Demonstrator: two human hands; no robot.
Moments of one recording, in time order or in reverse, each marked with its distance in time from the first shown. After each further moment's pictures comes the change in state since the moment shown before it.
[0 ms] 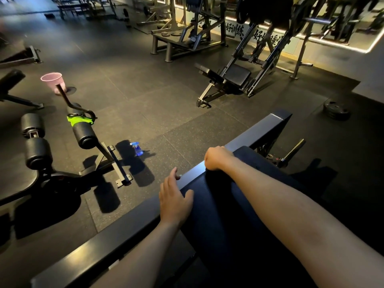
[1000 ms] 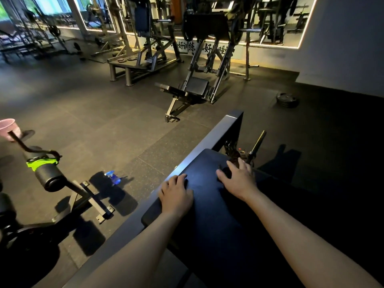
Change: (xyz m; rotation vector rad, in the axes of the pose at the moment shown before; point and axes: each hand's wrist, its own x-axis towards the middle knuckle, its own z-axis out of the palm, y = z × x) left_hand 0.010 0.067 0.046 0.452 -0.305 0.173; right_hand -0.128 0.128 0.052 0.465 0.354 0.353
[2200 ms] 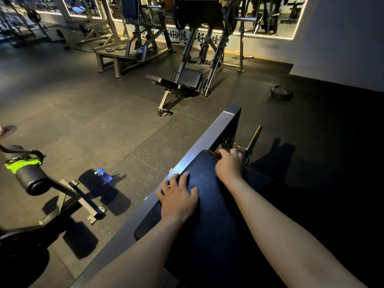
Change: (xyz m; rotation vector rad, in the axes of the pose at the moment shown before) left_hand 0.034 0.005 0.024 0.088 0.044 0.025; right_hand 0.083 -0.027 0.031 0.083 0.285 0.111
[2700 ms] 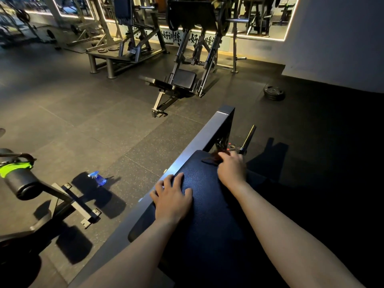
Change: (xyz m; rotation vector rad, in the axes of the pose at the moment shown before) left_hand -0.001 -0.001 -0.001 0.007 0.007 0.014; right_hand -0.008 0.024 -0.019 -0.043 -0.023 -0.051
